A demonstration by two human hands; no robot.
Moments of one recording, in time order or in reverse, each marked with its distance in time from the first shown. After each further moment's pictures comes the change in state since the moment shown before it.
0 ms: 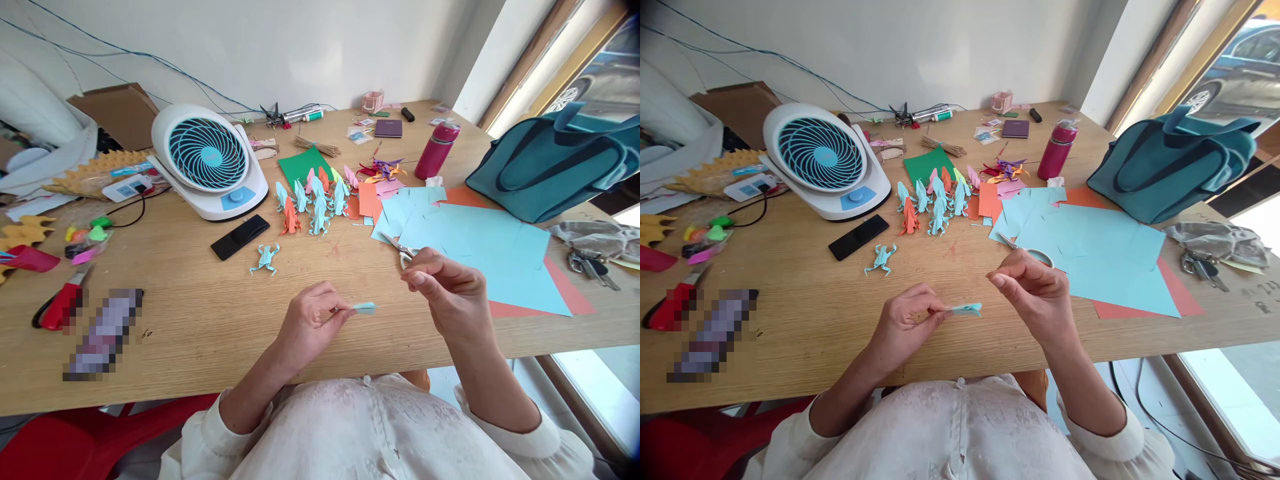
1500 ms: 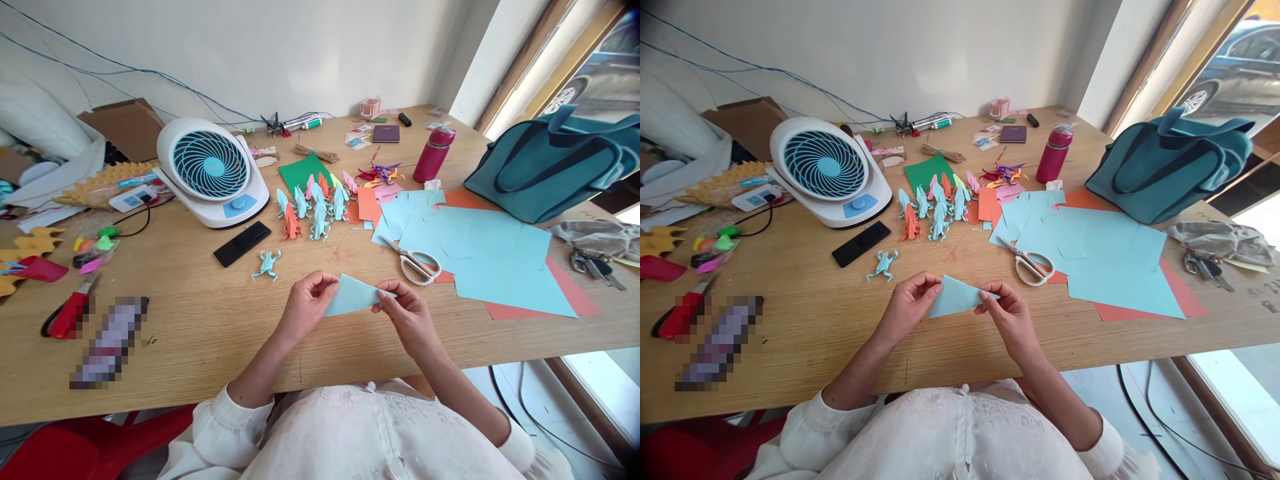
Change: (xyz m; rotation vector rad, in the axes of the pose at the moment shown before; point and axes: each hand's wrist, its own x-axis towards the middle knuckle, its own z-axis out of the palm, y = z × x) left_hand 0.017 -0.042 0.010 -0.356 0.045 -0.383; right_hand -0.037 0.055 0.032 0.328 0.073 0.515
